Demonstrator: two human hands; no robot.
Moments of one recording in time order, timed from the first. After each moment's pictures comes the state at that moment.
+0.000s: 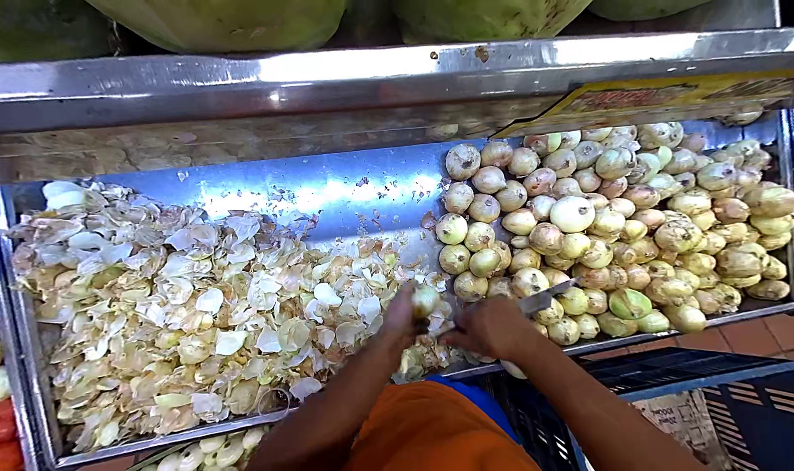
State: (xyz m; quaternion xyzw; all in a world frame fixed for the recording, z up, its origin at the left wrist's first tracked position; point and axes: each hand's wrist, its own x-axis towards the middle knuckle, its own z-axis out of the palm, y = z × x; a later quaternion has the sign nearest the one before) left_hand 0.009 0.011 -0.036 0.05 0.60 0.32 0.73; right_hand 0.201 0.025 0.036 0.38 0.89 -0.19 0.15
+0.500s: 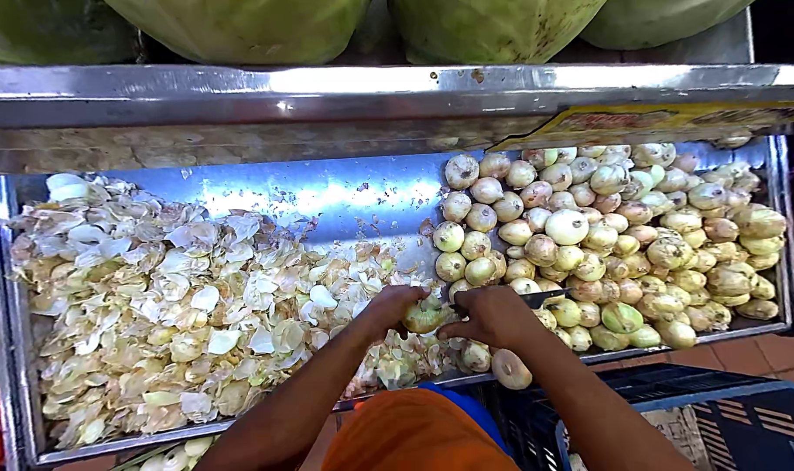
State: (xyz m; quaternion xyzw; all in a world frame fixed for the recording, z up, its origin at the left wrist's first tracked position) left_hand -0.030 0.020 0.015 0.33 0.54 0.23 0.74; right_hand 0.201 0.052 0.067 0.44 0.86 -0.22 0.13
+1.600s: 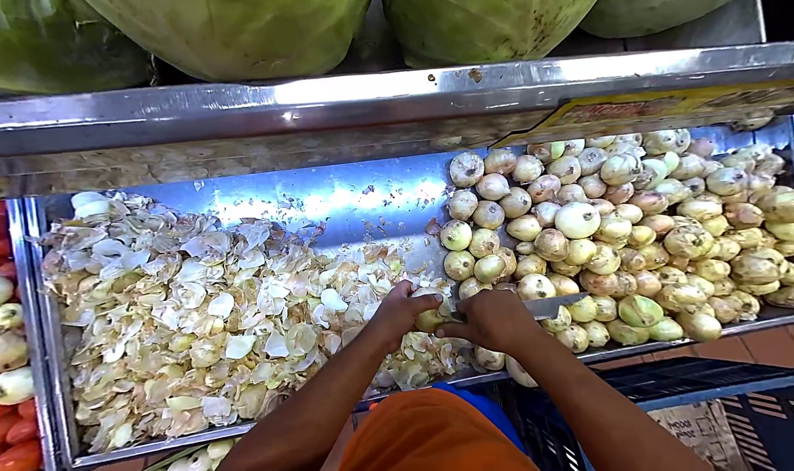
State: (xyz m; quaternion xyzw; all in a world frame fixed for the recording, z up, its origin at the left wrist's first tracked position) left_hand -0.021 0.010 0.034 0.25 0.57 0.30 0.73; right_hand 0.179 0.039 0.069 0.47 0.84 -0.23 0.18
